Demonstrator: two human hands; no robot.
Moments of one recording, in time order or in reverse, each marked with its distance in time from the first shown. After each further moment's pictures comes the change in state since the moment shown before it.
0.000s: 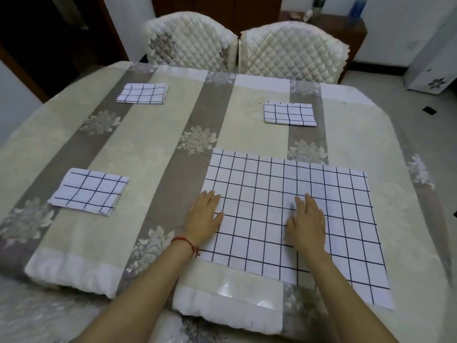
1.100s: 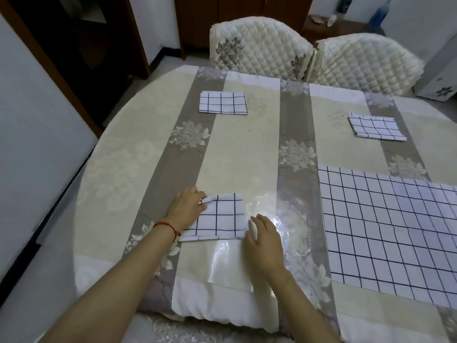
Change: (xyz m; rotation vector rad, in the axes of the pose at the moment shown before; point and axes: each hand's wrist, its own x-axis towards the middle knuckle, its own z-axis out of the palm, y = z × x) left_hand 0.017 -0.333 -0.194 -0.014 -0.055 0.002; right_hand -0.062 -0.393 0.145 0.348 -0.184 -0.009
